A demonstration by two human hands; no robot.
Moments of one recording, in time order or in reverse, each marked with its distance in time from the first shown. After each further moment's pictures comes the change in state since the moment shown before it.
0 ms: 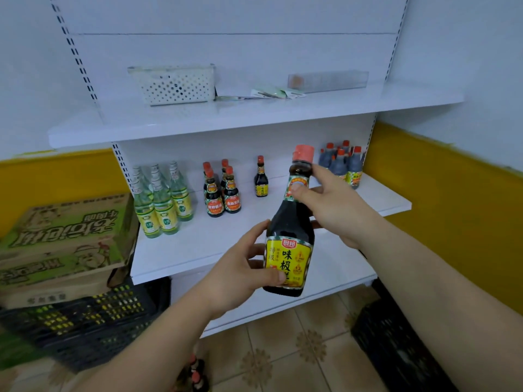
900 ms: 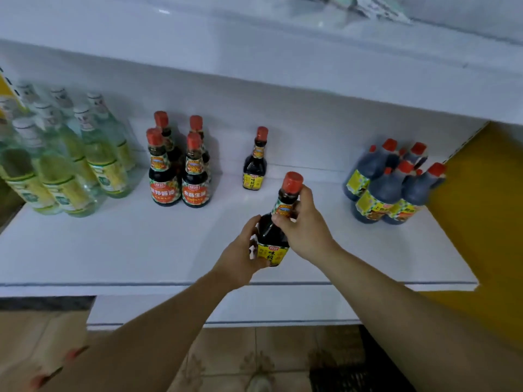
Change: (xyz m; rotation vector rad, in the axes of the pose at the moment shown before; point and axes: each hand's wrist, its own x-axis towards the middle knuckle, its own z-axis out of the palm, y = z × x) left_hand 0.420 -0.187 -0.029 0.178 0.290 -0.097; right_hand 0.379 0.254 -0.016 -0.291 -0.210 0.066
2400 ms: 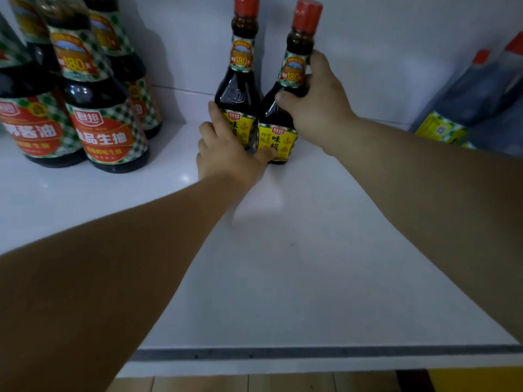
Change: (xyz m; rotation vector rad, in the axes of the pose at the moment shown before) left_hand 0.234 -0.088 0.024 0.383 0.702 -0.018; right_hand 0.242 0.124 0.025 -0.059 0.180 -0.338
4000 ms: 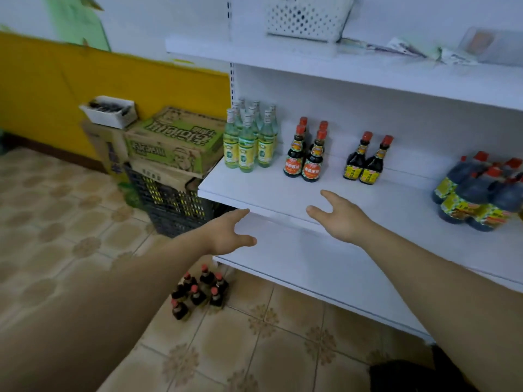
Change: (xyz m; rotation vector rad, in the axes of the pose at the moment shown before) left_hand -0.350 0.001 -0.527 0.186 -0.623 -0.275; right_hand -0.367 -0.379 -0.074 -0.235 -0.604 0.141
